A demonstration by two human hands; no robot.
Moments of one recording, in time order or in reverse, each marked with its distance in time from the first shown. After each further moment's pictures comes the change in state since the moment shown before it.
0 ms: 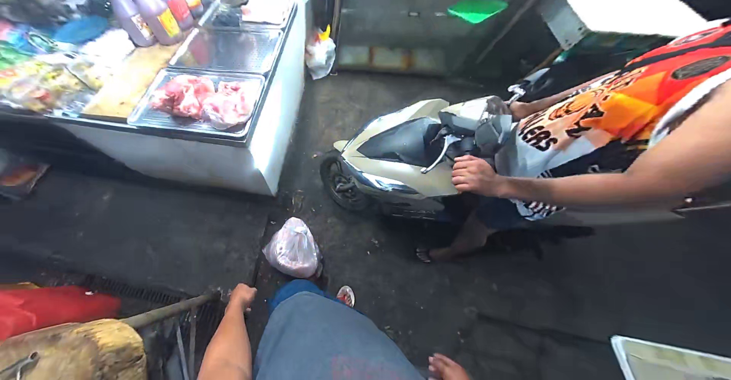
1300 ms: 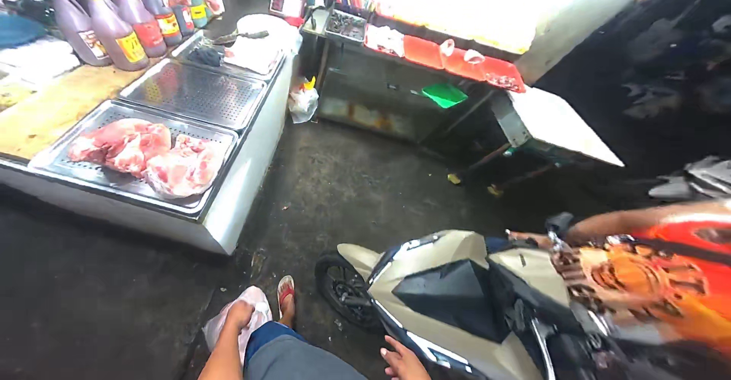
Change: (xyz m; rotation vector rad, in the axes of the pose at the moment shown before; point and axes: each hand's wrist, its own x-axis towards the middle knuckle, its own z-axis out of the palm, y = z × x) left_hand 0.128 0.311 -0.007 -0.110 -0.114 0.240; right_hand 0.053 -0.403 0.021 -0.363 -0.088 -0.345
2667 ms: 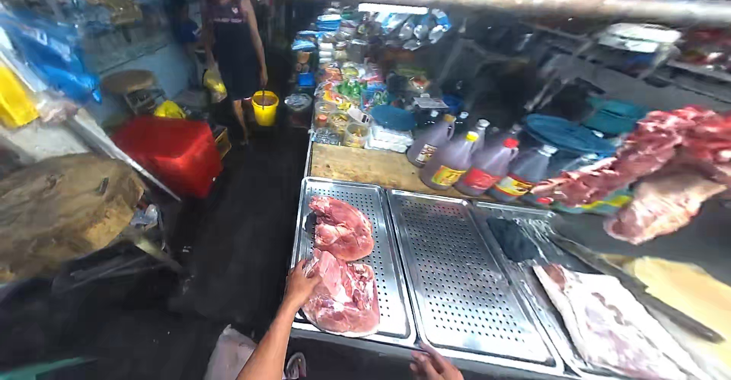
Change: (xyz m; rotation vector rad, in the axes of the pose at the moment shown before) left_hand 0.025 0.210 -0.353 -1.115 1.131 -0.098; right_hand 0.246 -0.782 0.207 -0.723 -0.739 -0.966
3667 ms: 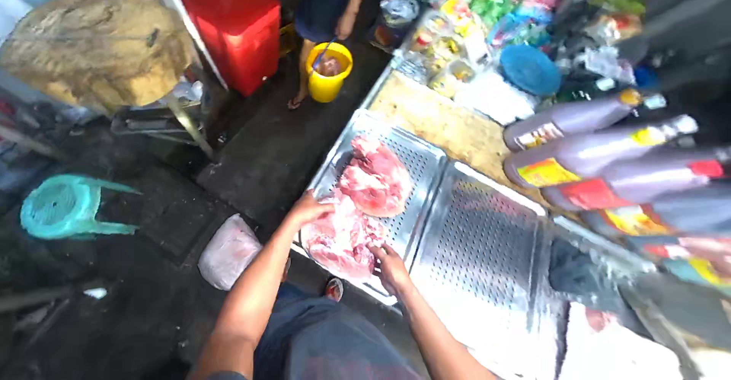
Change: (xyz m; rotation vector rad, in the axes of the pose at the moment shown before) left_hand -0.003 0.023 0.000 -0.268 -0.026 -0.224; right_hand 0.136 -0.080 0.072 0.063 -0.387 0.240
